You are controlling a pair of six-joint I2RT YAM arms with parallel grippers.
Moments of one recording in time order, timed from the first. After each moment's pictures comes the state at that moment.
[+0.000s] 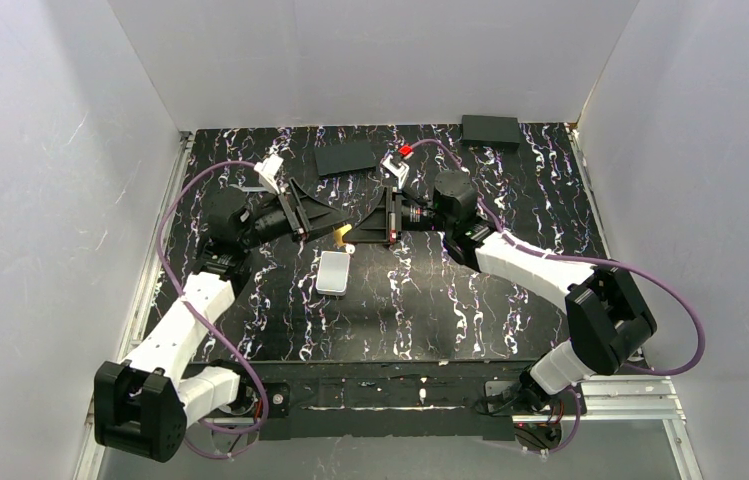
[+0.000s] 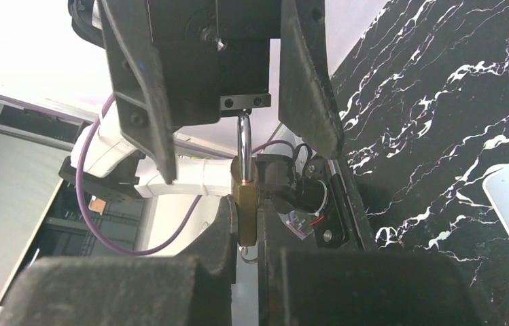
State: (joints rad) left arm -0.25 1.09 0.75 0.25 0.86 -1.09; right arm 0.70 1.52 1.00 0.52 -0.87 1.08
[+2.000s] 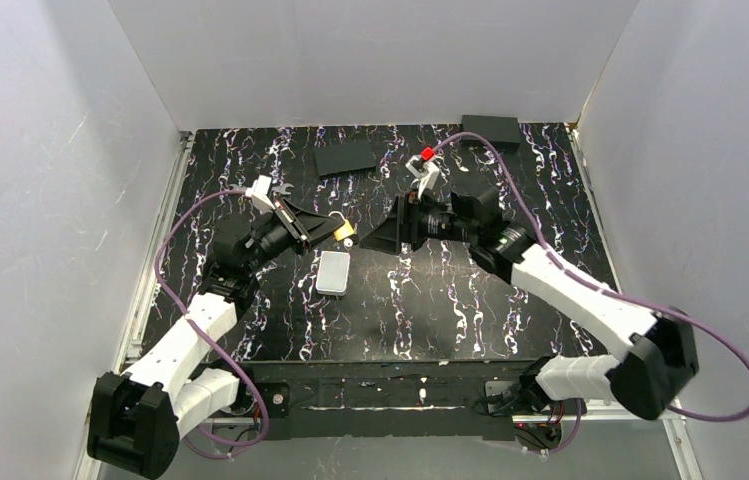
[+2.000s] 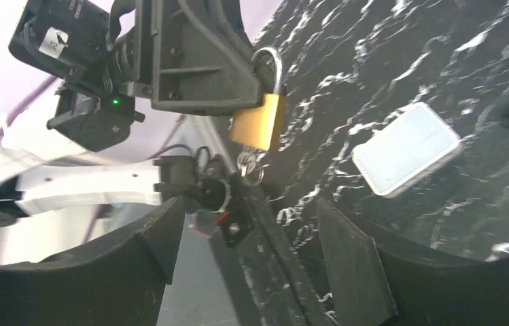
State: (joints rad) left arm -0.30 1.00 0.57 0.39 0.58 -1.28; right arm 0.72 1.31 1.04 0.03 -0.63 0.69
